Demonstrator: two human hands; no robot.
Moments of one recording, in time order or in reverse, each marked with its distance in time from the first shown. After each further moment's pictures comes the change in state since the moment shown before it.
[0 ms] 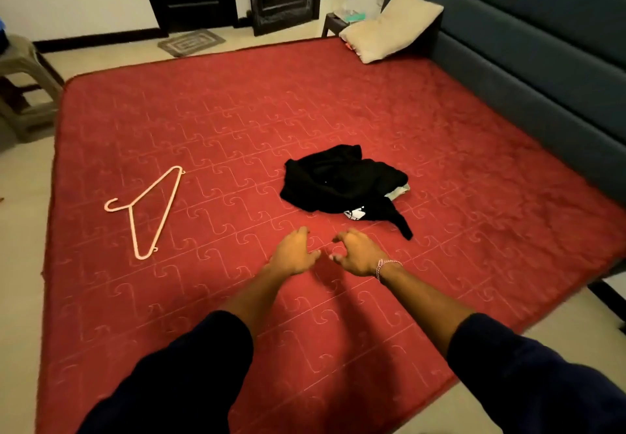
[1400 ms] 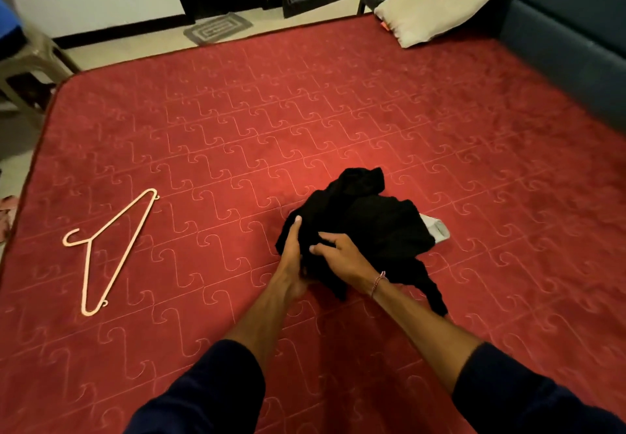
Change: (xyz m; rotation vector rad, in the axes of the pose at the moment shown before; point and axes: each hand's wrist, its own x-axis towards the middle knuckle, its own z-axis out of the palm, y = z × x) left_hand 0.244 0.021 0.034 -1.534 0.021 -0.527; right_hand 0.224 0.070 -0.029 1.126 -0.044 -0.162
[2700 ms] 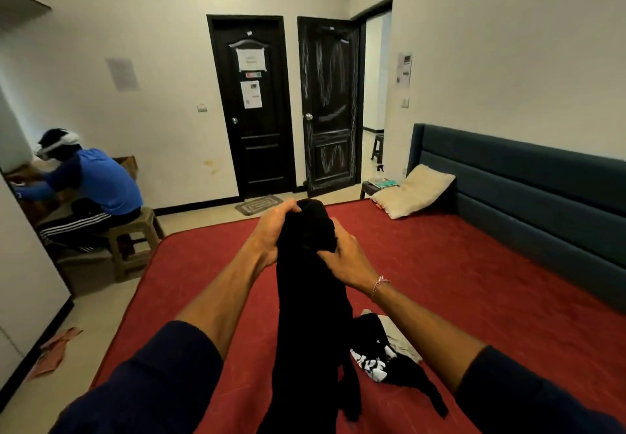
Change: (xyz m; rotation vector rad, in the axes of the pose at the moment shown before) left_hand -0.435 0.204 0.063 0.257 -0.220 0.684; right_hand -0.228 -0.321 0.062 -0.414 0.164 -0.701
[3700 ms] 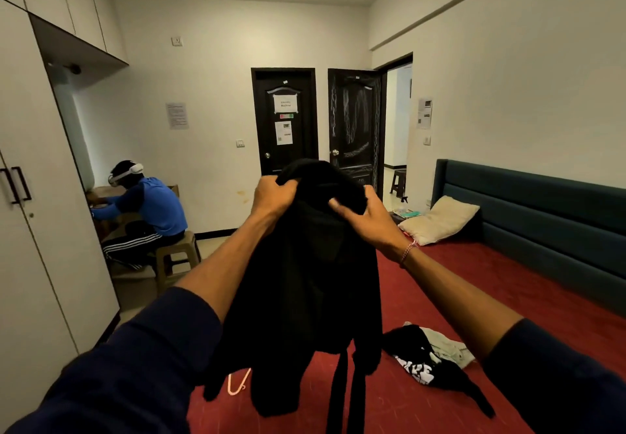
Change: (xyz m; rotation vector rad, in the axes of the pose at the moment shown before) left_hand -0.168 0.127 -0.124 0.558 0.425 0.519; right_hand -0.040 -0.204 0.077 0.158 0.096 -0.026
